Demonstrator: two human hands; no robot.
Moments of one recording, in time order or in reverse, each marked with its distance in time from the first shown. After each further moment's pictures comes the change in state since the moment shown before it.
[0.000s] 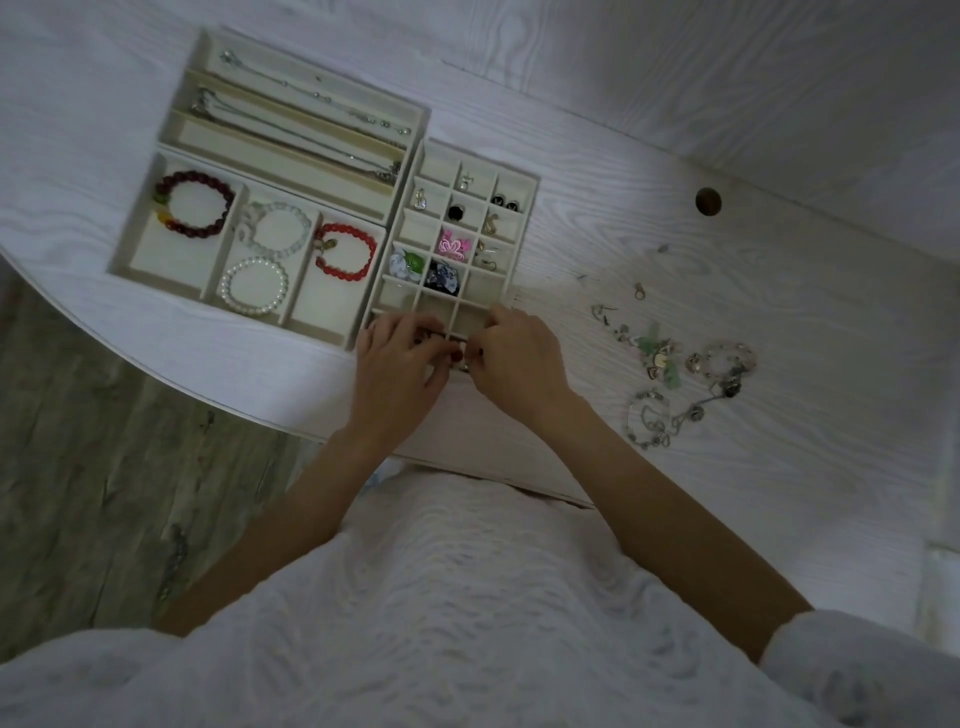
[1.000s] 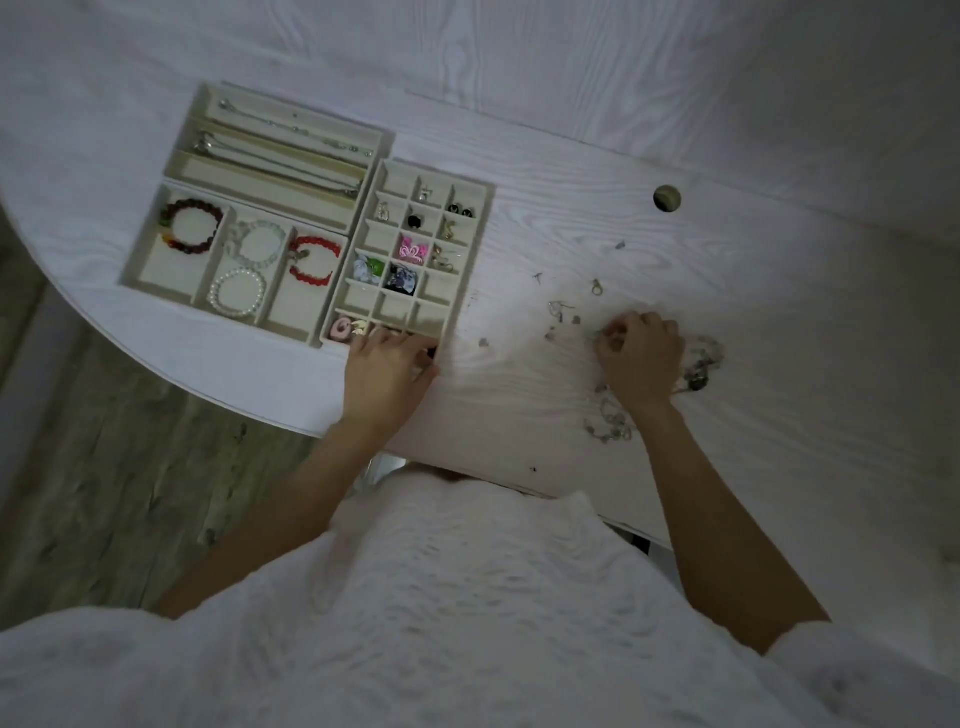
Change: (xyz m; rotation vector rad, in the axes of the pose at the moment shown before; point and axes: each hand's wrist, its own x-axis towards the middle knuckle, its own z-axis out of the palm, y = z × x) left_hand 0.005 0.057 -0.001 0.155 -0.179 -0.160; right_hand -0.055 0.176 0.003 0.132 0.147 0.570
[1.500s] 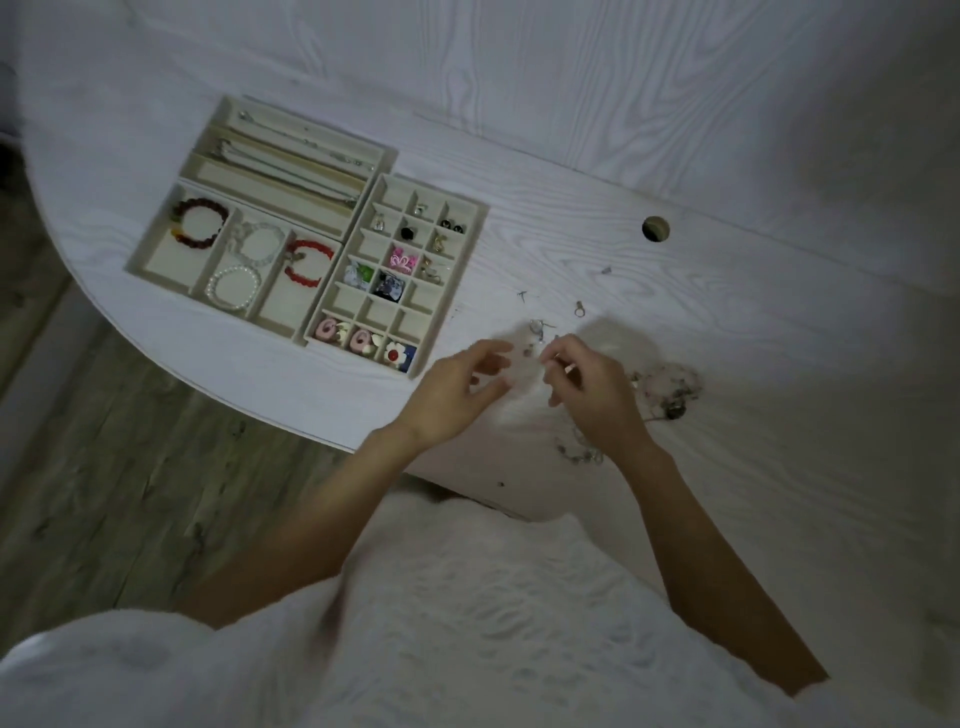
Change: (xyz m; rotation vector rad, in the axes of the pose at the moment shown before) left_hand 0.002 0.087 0.001 -0.693 -0.210 0.005; right_hand -0.033 -0.011 -0.044 0.617 -0.270 -0.405
